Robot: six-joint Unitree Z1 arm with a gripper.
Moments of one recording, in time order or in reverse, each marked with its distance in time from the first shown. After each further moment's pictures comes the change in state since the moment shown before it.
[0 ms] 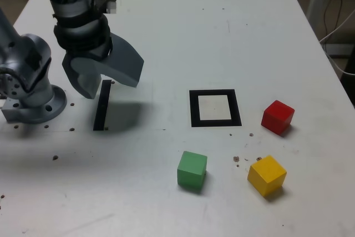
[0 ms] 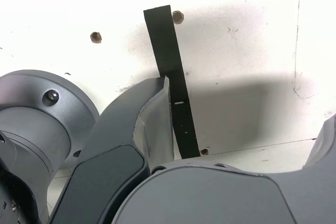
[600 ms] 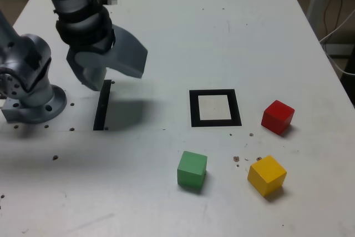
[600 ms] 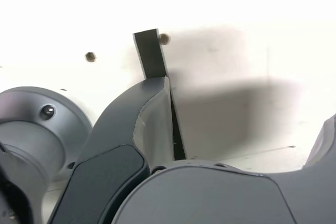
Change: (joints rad) arm 0.000 -0.024 -0.030 0.001 0.073 -0.008
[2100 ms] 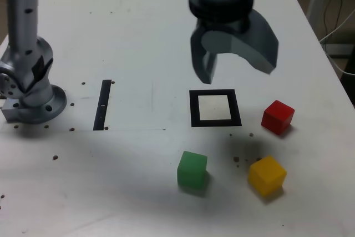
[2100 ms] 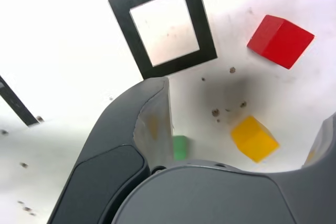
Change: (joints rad) arm -0.102 0.647 -1.061 0.465 -0.048 0.102
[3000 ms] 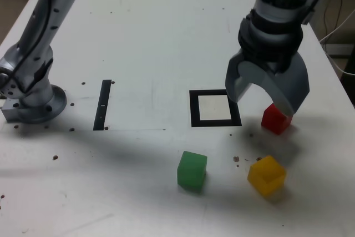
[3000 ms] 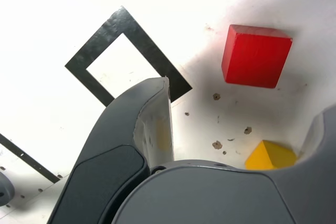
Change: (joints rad) arm 0.000 0.287 -0.253 0.076 0.041 0.310
